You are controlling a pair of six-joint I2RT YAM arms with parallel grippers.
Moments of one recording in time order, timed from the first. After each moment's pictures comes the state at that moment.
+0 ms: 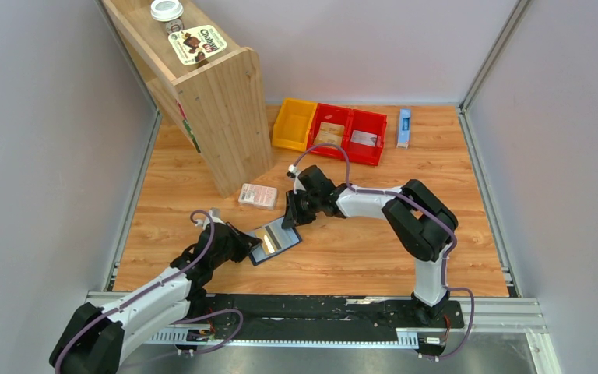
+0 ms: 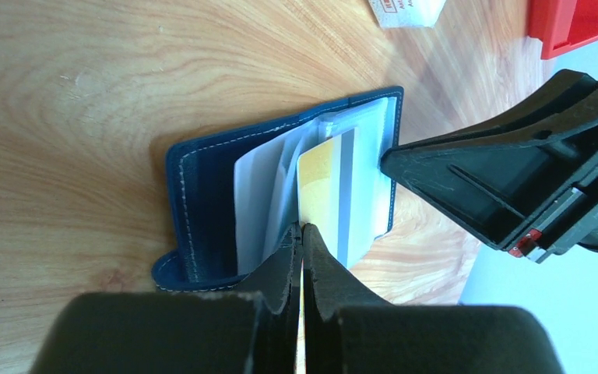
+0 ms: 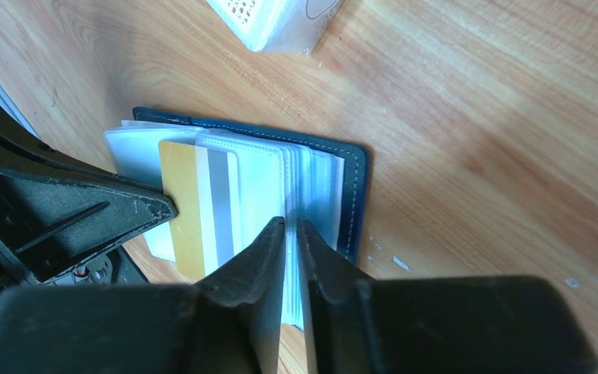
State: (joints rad) left arm -0.55 0.76 0.08 0.06 -0.01 -1.26; right arm 0.79 1.93 1.10 -0.01 -0.40 0.58
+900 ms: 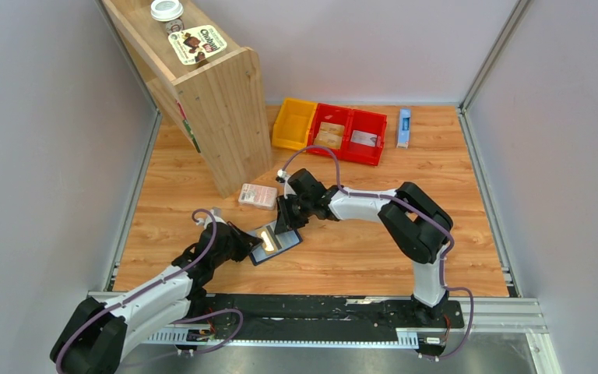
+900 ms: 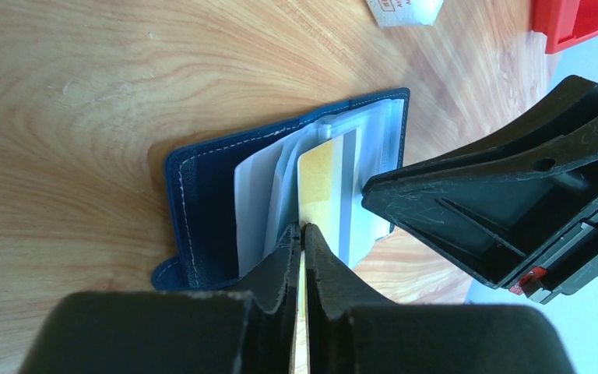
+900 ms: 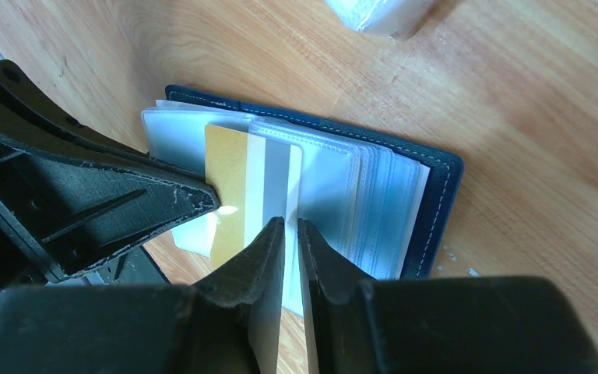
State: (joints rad) left arm -0.55 0.80 0.08 0.10 -0.01 -1.24; right arm 0.86 1.94 1.16 -0.08 -0.40 0.57
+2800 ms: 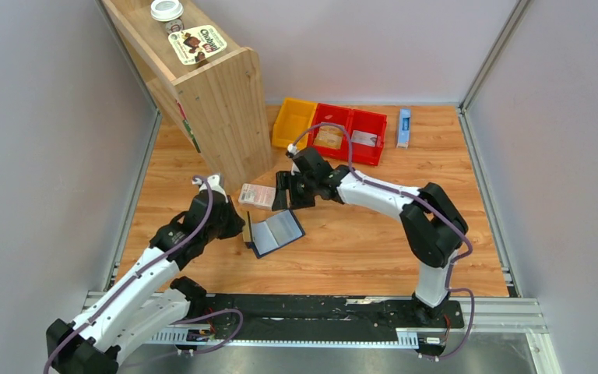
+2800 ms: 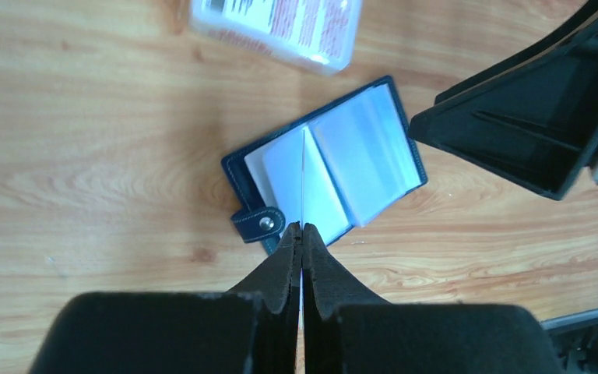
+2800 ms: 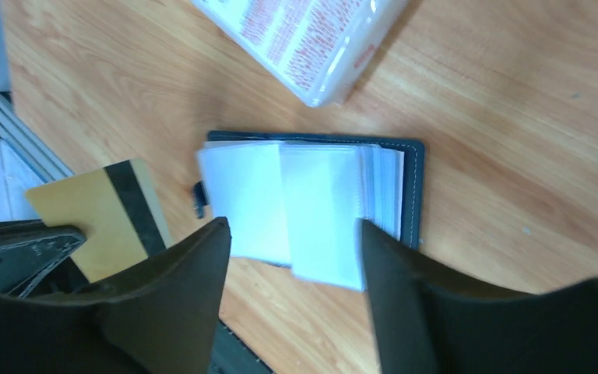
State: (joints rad) left arm -0.55 0.74 0.57 -0.57 -0.14 -0.74; right arm 0.79 1.88 1.29 -0.27 -0.29 0.62
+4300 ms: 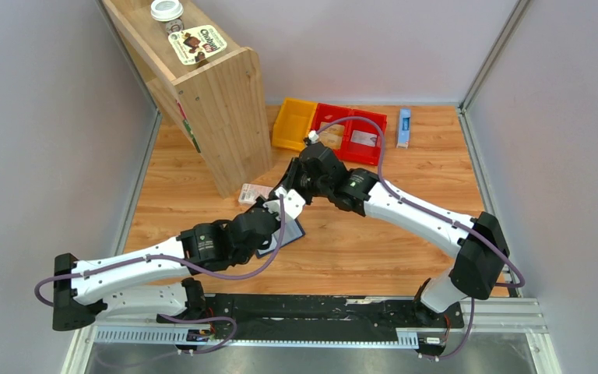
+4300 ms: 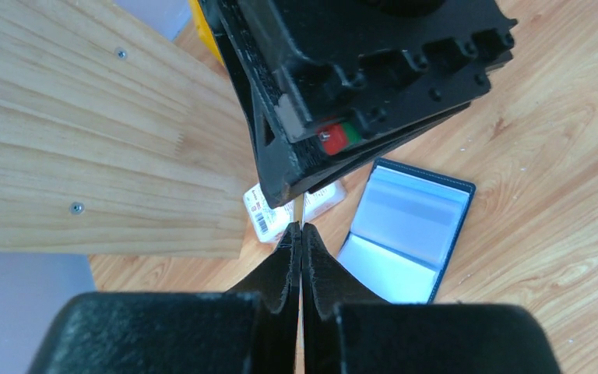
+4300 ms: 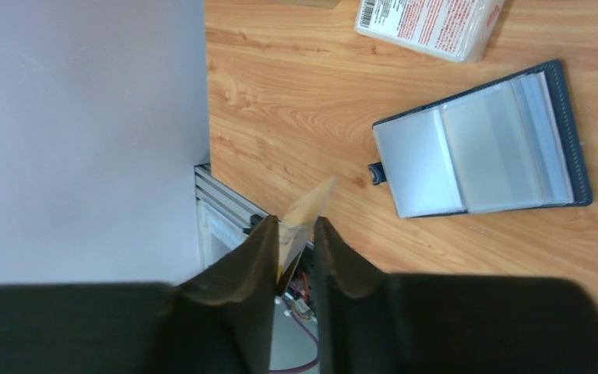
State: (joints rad) left arm -1.22 0.96 0.86 -0.43 -0.74 0.16; right arm 0.91 1.55 1.33 -0.38 -0.07 1.09
